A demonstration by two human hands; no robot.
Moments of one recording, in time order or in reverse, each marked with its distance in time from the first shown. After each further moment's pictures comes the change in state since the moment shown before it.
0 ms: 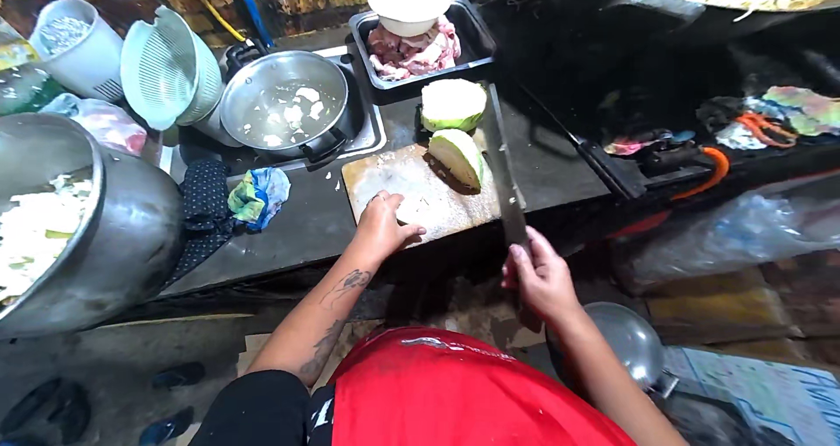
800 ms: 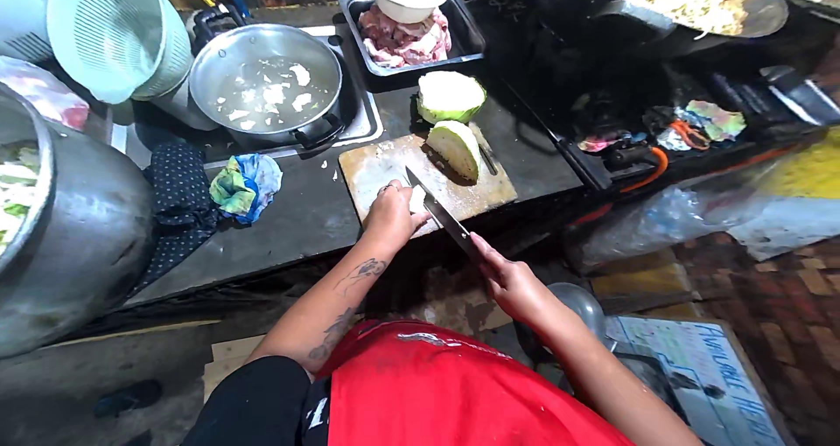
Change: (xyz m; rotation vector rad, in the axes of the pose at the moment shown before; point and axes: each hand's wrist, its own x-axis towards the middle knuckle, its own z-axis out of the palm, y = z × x) left_hand 0.009 0.000 0.003 0.019 -0.106 0.013; right_hand -0.017 -0.037 0.031 -0.576 -0.357 0.121
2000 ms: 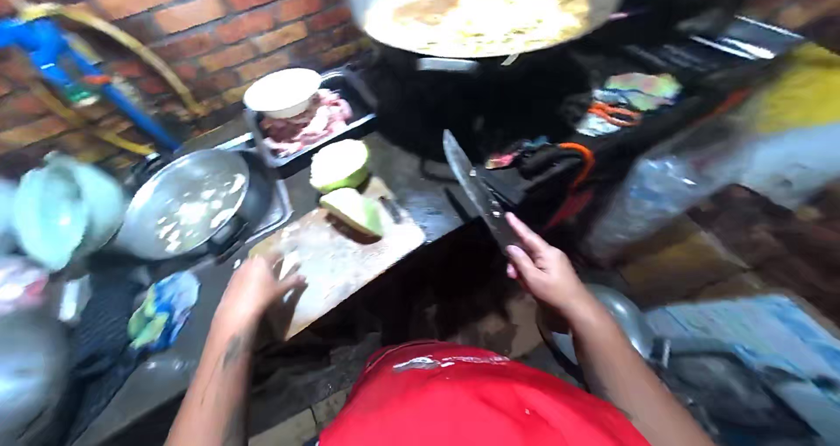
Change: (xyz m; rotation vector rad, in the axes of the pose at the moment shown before) left_hand 0.027 0.021 -0.056 0.353 -0.049 -0.250; right_hand -0.005 0.195 -0.111 0.470 0.469 -0.033
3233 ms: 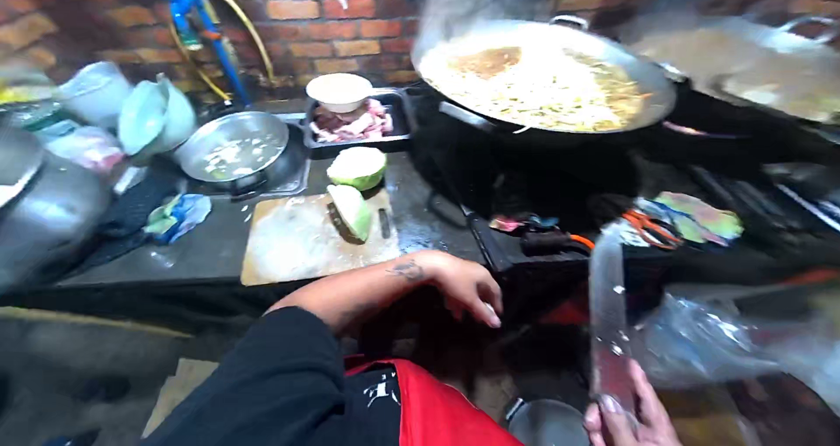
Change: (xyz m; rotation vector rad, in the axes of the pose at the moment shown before) left_hand 0.006 0.352 0.034 -0.349 -0.767 0.716; right_hand -0.062 0.098 -0.141 0.372 0.079 0.027
